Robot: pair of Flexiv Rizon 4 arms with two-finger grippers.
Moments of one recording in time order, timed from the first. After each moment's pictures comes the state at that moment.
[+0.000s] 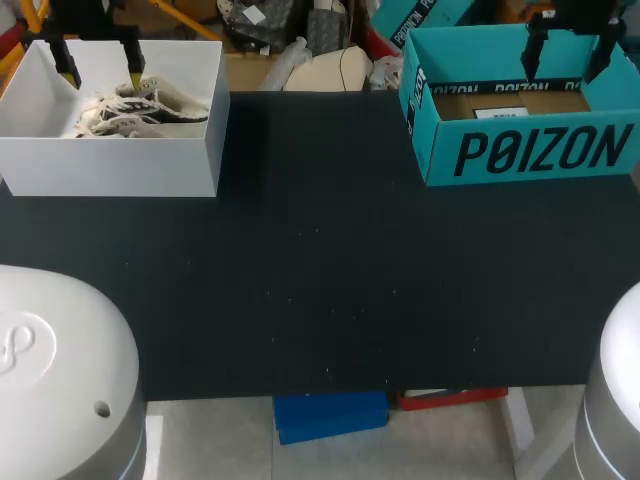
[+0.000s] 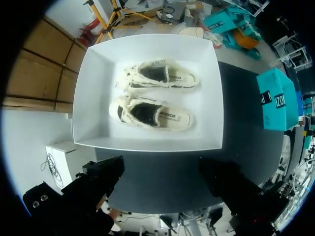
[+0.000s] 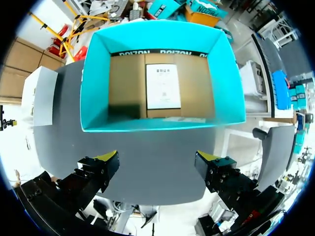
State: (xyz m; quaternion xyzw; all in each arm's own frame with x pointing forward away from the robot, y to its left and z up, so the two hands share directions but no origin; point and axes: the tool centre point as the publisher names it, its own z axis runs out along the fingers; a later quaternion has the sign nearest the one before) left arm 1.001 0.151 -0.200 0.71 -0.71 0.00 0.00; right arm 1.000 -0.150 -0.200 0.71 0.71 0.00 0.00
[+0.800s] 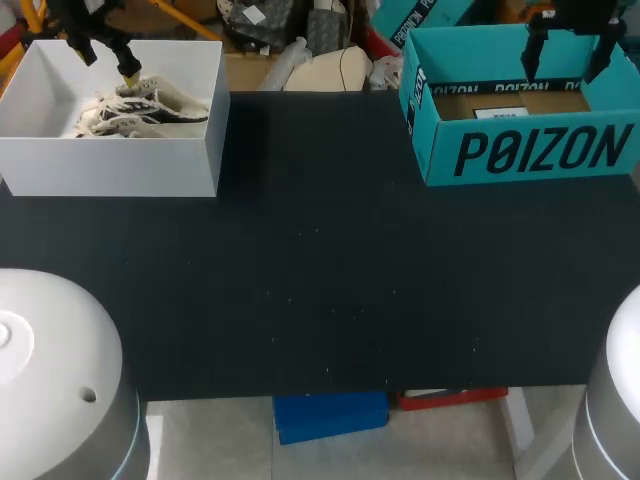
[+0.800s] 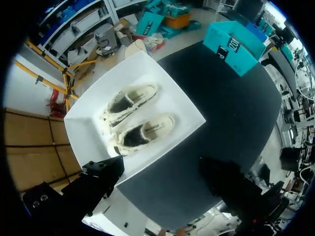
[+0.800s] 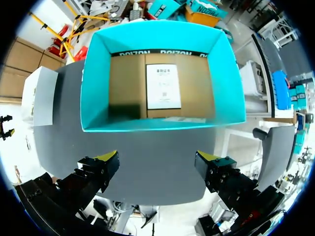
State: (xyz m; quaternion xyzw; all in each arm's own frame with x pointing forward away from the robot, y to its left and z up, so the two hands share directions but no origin) left arm 0.998 0.141 -0.175 0.43 -0.90 0.06 -0.06; right arm 1.000 -0.151 -0.201 0.71 0.71 0.00 0.00
